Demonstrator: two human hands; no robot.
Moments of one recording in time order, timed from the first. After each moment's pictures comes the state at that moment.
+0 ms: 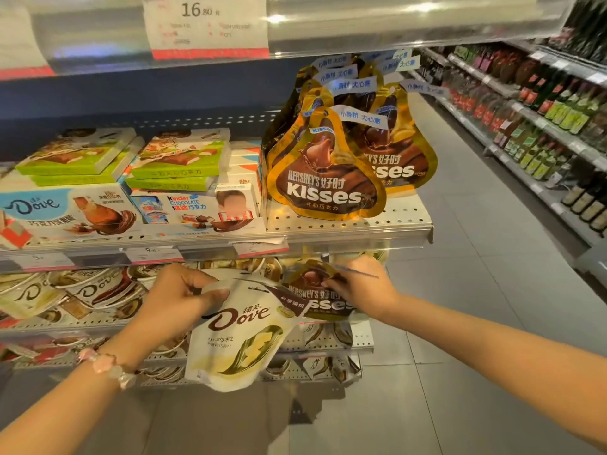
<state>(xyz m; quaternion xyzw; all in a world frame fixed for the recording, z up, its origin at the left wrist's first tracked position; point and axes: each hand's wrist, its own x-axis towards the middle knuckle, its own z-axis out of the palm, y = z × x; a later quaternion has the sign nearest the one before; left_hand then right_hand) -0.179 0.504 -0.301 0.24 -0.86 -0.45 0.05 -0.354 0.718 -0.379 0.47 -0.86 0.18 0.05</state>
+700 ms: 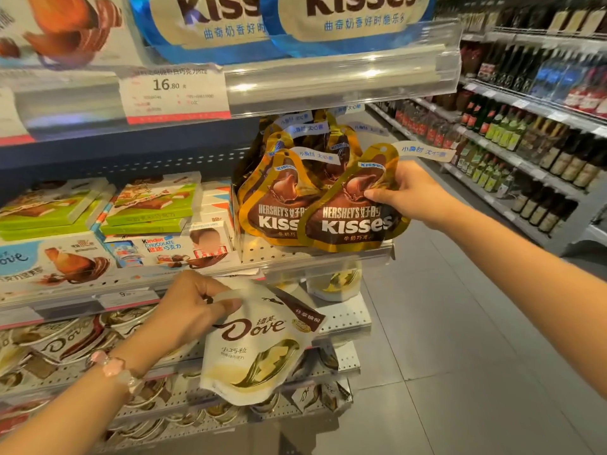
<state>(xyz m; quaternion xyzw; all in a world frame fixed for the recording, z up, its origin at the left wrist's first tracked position) -0.218 0.521 -0.279 0.18 -0.88 -0.44 0.04 -0.431 0.783 -0.229 0.24 -0.83 0.50 -0.05</state>
